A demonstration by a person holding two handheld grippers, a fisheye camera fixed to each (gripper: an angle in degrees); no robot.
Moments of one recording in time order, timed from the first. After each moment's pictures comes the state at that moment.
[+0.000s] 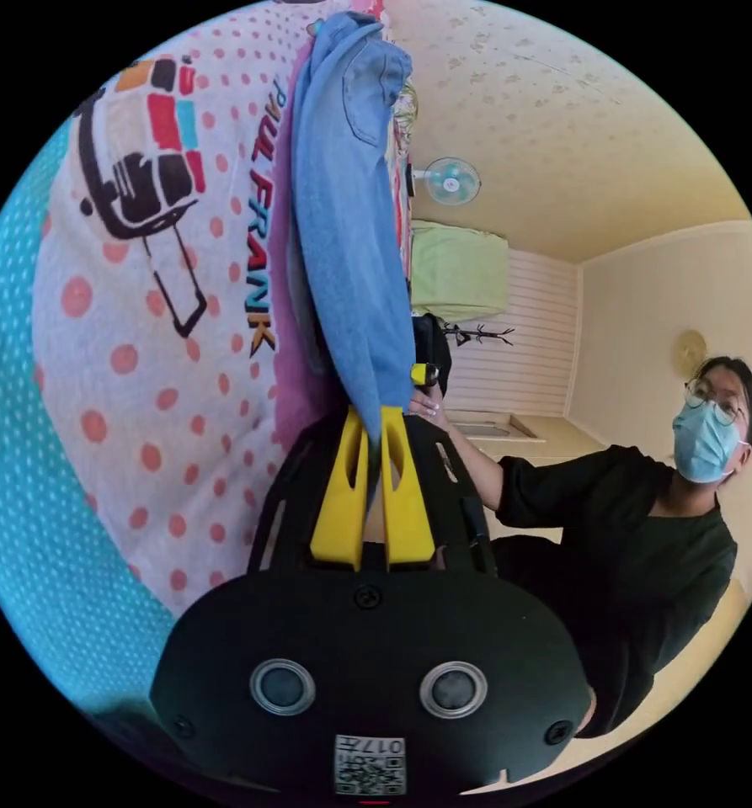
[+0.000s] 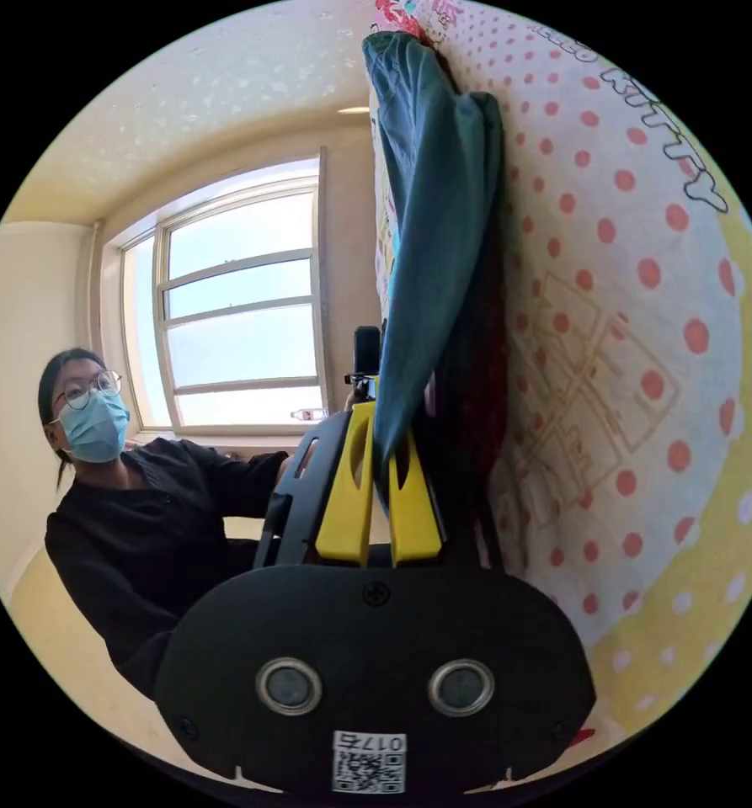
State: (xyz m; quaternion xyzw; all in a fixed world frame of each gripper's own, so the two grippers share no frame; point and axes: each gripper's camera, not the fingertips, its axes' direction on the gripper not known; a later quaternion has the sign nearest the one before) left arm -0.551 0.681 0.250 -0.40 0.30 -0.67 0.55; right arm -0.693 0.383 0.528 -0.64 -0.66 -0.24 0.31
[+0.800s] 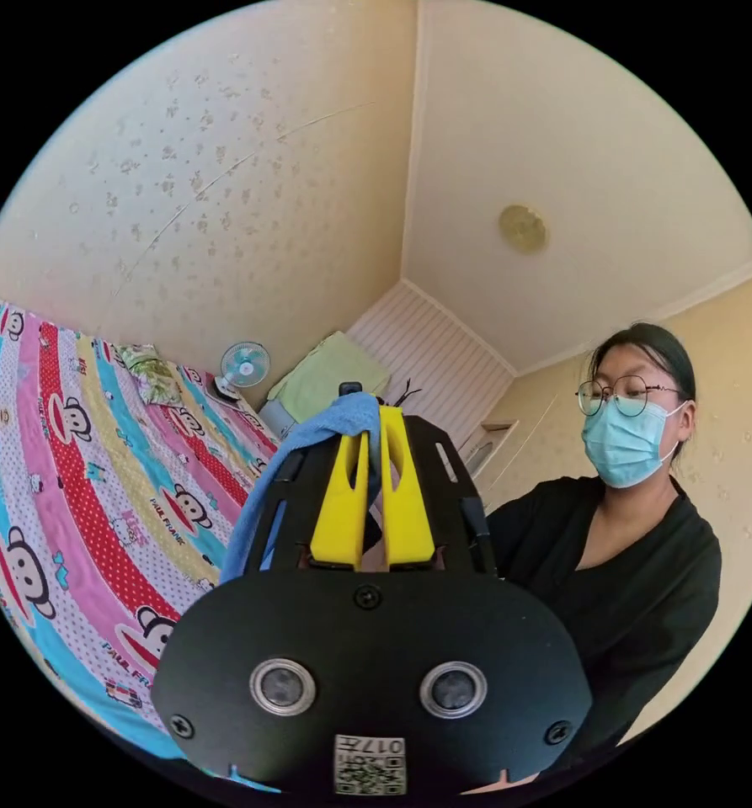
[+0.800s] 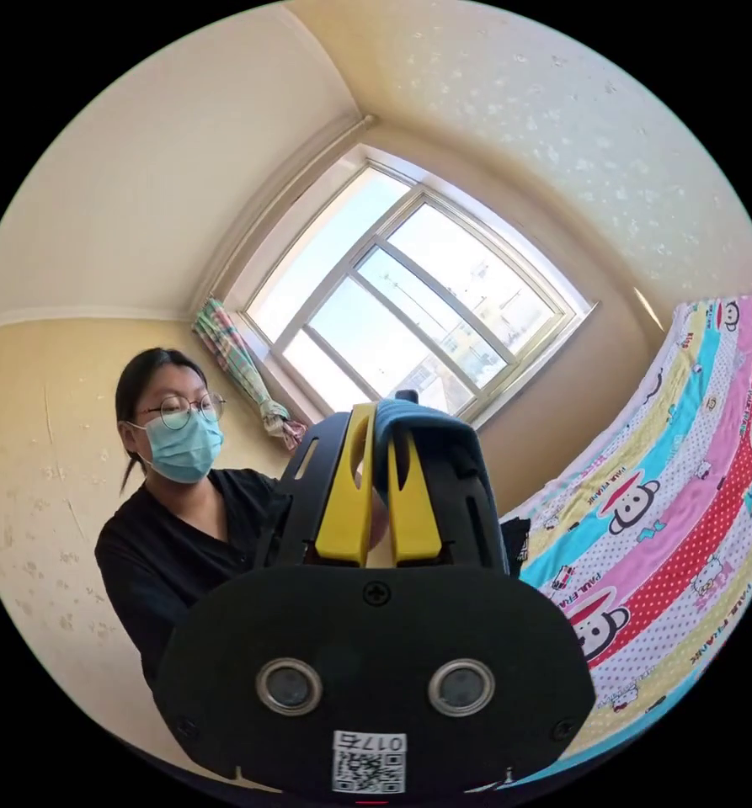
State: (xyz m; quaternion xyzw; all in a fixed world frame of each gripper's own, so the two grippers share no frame) left arm -0.561 0.200 0.382 -0.18 0.30 -0.41 0.84; right arm -0.719 -0.019 0.176 -0.33 -0.88 -0.30 0.18
